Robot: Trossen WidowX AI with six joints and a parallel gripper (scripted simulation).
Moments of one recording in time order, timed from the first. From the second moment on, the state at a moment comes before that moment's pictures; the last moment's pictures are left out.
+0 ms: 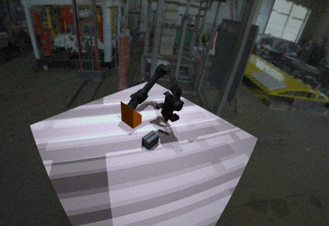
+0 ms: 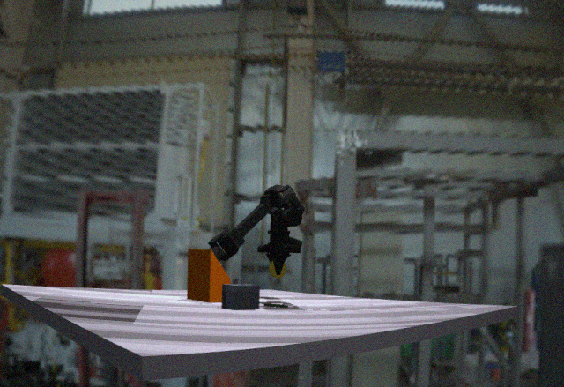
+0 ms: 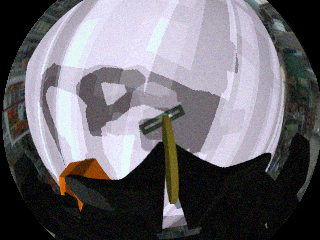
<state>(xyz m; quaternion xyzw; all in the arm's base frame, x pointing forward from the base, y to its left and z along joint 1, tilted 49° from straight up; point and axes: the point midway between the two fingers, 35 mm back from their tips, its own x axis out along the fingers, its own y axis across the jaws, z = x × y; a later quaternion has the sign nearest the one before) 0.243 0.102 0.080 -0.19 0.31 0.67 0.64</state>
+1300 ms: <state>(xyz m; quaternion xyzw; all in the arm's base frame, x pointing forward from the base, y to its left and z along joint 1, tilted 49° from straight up) 0.261 0.060 0.034 -0.26 0.25 0.70 0.62</state>
